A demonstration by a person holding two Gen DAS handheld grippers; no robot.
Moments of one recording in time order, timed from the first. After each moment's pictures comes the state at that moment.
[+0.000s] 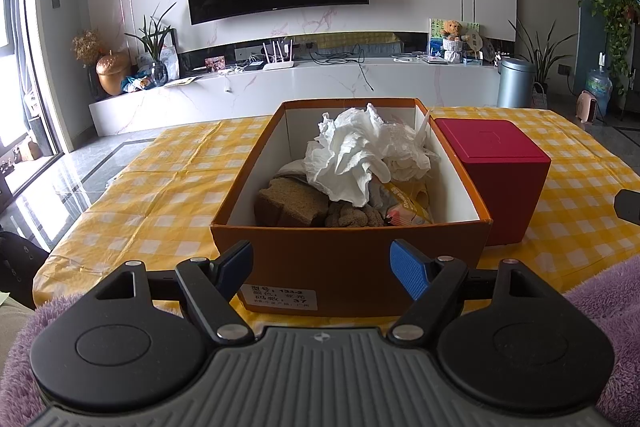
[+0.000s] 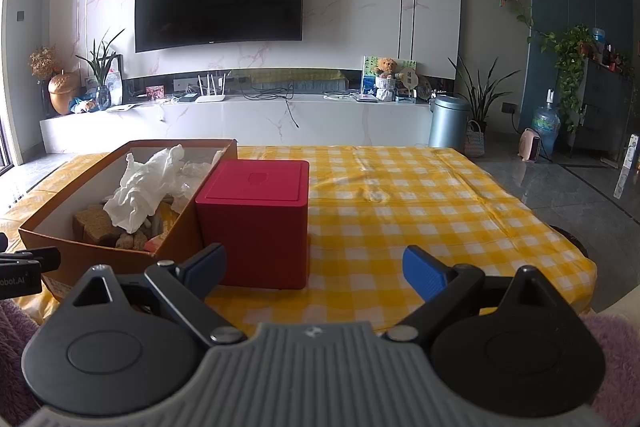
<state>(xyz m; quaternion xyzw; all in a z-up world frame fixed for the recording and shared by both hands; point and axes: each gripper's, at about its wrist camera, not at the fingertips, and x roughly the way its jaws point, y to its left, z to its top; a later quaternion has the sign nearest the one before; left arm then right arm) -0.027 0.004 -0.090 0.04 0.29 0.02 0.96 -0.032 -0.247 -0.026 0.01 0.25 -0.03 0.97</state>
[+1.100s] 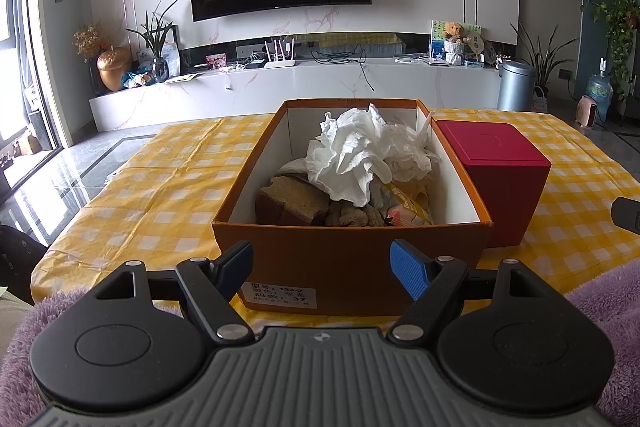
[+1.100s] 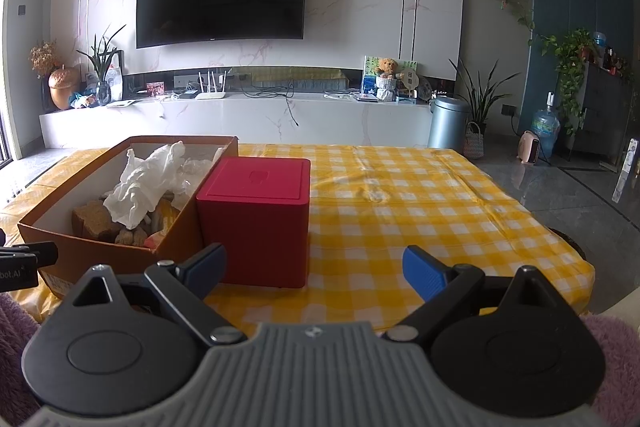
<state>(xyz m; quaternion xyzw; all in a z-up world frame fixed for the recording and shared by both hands) -0.030 0.005 -0.091 0.03 0.29 0.02 0.96 -0.033 -0.246 -0.026 0.01 0.25 -0.03 0.97</state>
